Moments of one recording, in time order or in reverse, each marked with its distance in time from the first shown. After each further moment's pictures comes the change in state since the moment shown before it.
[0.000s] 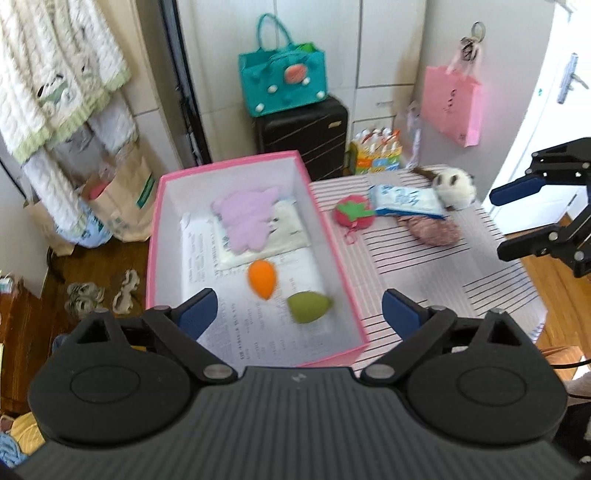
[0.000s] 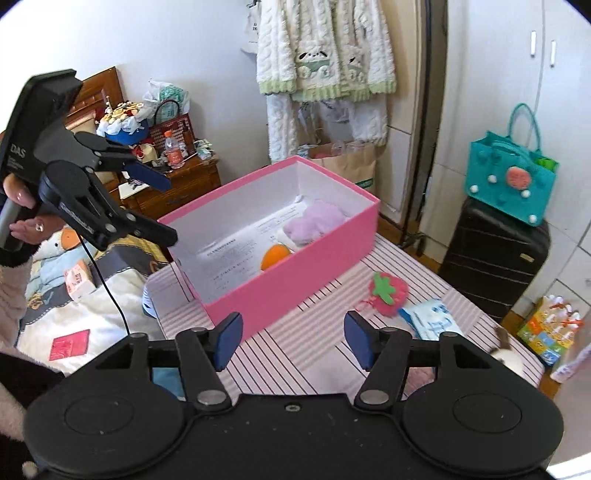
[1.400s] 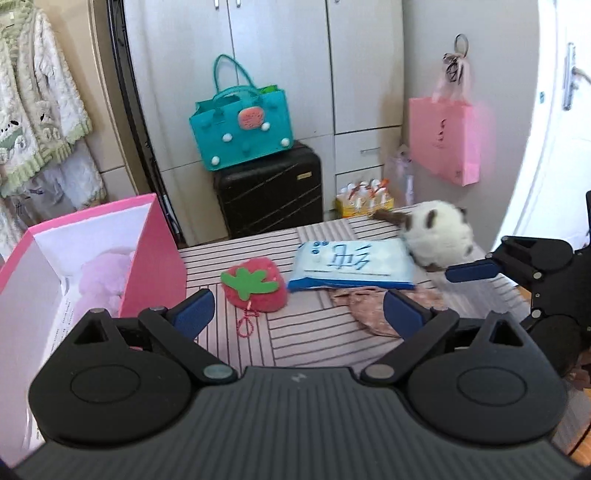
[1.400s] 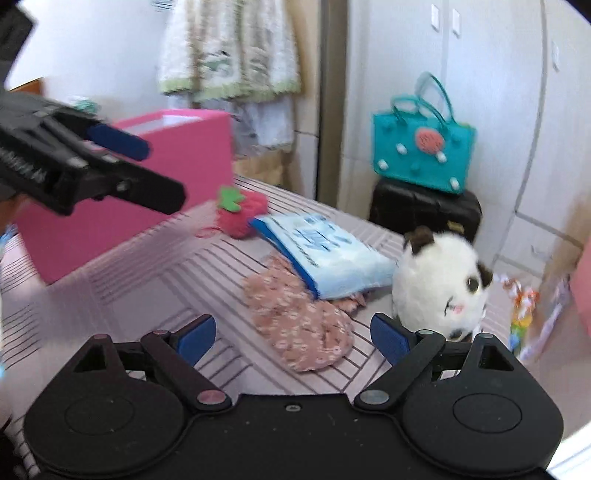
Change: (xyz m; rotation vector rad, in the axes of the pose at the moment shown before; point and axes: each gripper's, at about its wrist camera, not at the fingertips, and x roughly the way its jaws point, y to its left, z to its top) left arm 0.147 -0.153 0.012 0.035 -0.253 0.028; right arm 0.114 -0.124 -0.147 0.096 -0.162 -0.236
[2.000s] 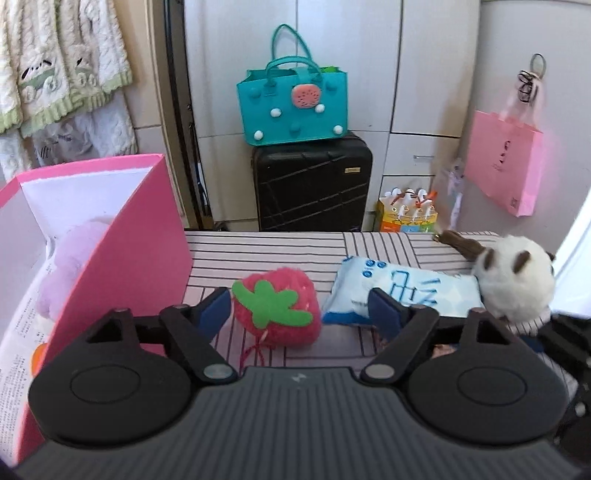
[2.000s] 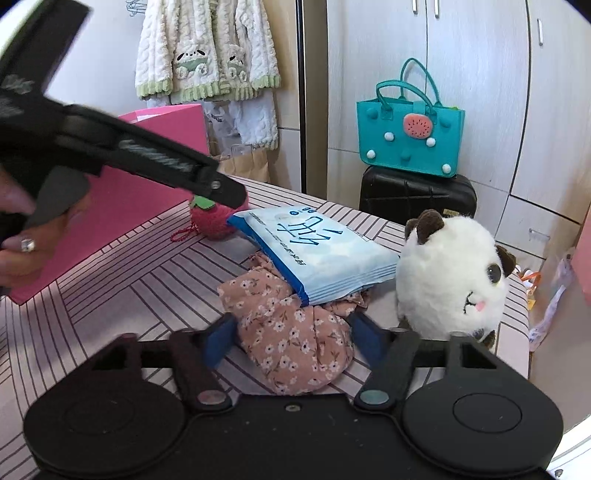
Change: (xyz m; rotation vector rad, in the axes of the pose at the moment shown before) left arm 0.082 0.019 0.007 -0.189 0.035 0.119; right arm 0.023 -0.003 -0.002 0.050 -0.008 -0.016
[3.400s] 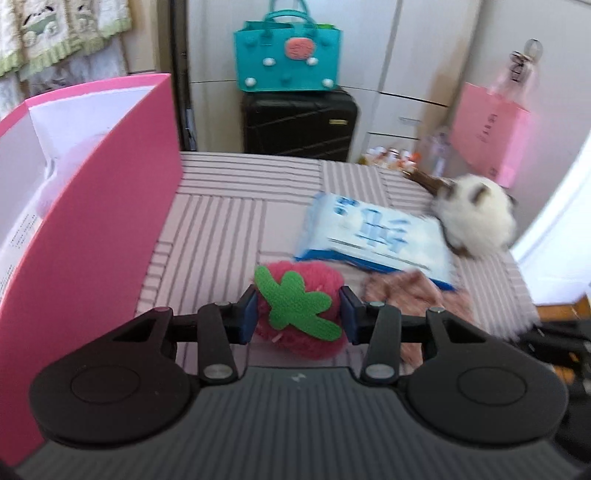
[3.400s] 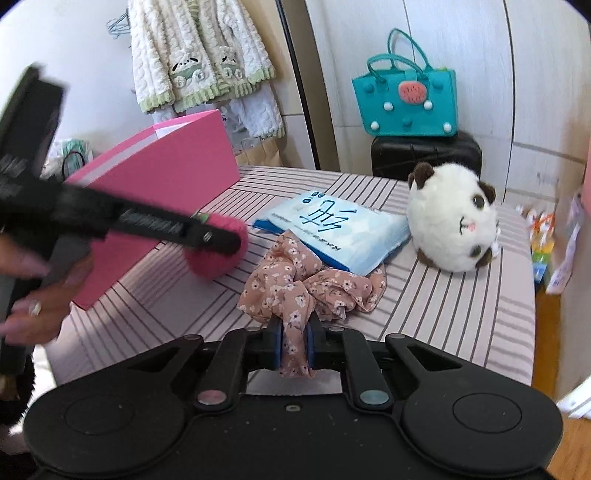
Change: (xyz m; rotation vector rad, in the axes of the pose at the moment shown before) left arm -0.023 -0.004 -0.030 -0.090 0.156 -0.041; right arm -0.044 0.007 -0.012 0.181 0.065 0.095
